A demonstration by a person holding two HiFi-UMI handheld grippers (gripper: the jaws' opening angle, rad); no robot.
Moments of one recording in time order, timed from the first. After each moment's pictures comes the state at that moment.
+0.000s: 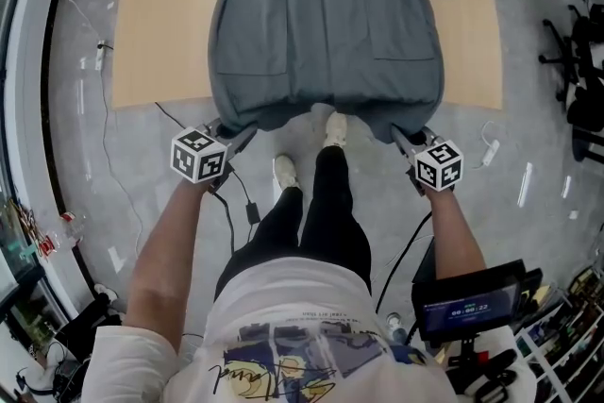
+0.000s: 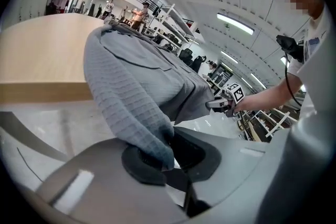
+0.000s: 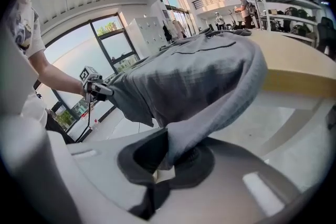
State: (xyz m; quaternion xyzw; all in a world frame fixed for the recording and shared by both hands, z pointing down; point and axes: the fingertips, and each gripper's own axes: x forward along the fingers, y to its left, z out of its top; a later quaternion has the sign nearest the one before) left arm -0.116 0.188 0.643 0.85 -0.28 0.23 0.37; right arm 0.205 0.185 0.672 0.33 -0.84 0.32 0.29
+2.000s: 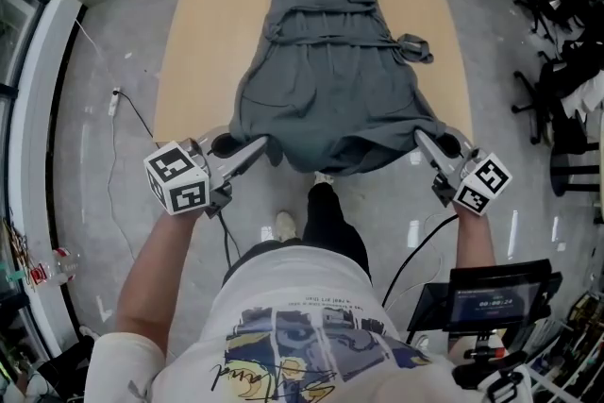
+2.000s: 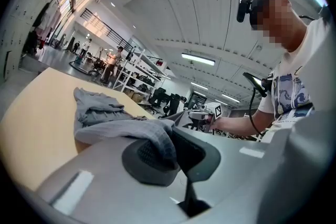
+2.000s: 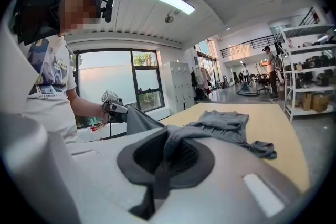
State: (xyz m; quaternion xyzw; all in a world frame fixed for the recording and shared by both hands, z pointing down) left arm -0.126 0.129 0.352 0.94 -0.24 0.03 0.24; right arm 0.143 0.102 0.347 0.29 -0.94 0.12 0.11
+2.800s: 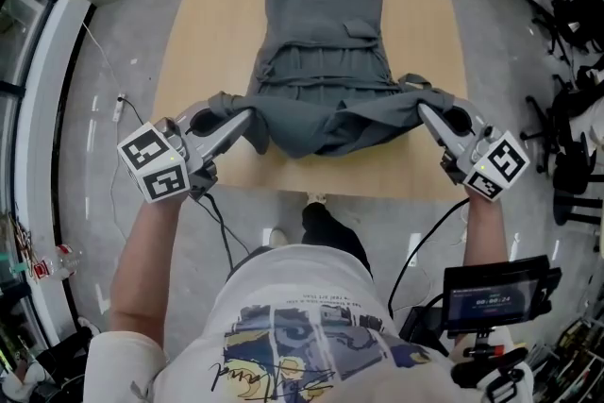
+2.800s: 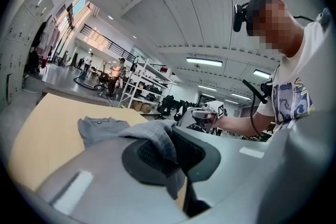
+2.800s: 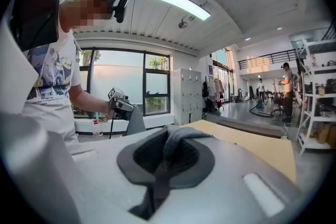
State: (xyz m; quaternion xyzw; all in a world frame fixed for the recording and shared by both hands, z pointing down) left arm -0.119 -0.021 0.281 0.94 -0.30 0.03 0.19; right arm 0.141 -0.061 0.271 0.22 -0.97 0.03 0.10
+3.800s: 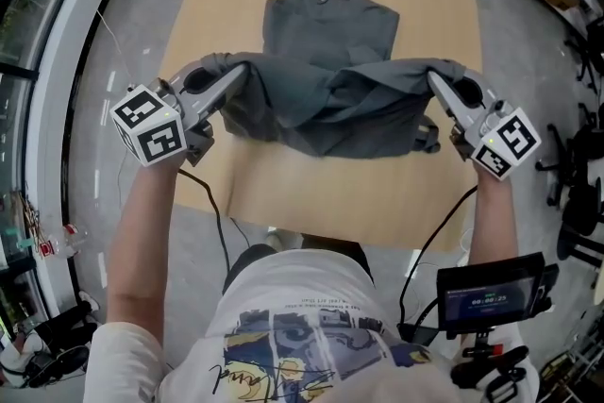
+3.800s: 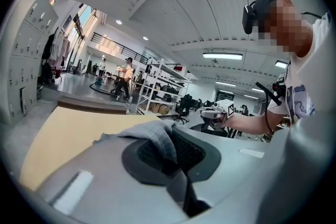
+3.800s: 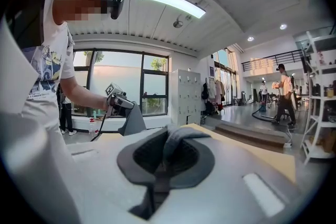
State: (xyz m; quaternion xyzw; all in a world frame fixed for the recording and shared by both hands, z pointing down) left arm -0.114 -0.209 0.301 0.90 -0.38 0.06 0.18; right arm 0.159 -0.263 0.304 0.20 -0.98 0.03 0.09
